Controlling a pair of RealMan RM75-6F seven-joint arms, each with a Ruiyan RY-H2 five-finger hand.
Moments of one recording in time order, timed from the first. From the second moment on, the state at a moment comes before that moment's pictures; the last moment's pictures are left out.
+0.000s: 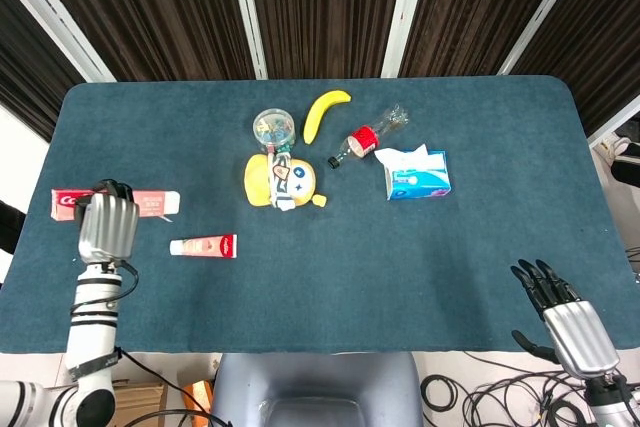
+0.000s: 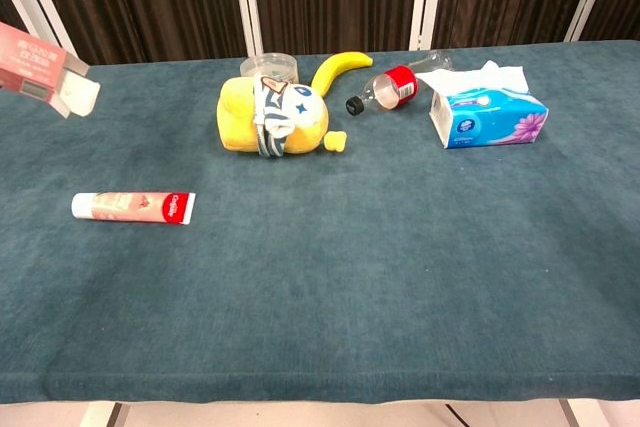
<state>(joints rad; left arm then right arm) -0.85 -1.23 0.04 -1.99 0.73 1.73 1.65 0.05 -1.11 -0.09 -1.56 -1.74 1.53 -0.02</state>
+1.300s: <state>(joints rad) -0.57 -1.42 0.08 -1.70 1.03 1.25 0.83 0.06 -1.10 -0.09 -1.58 -1.72 1.48 -0.03</state>
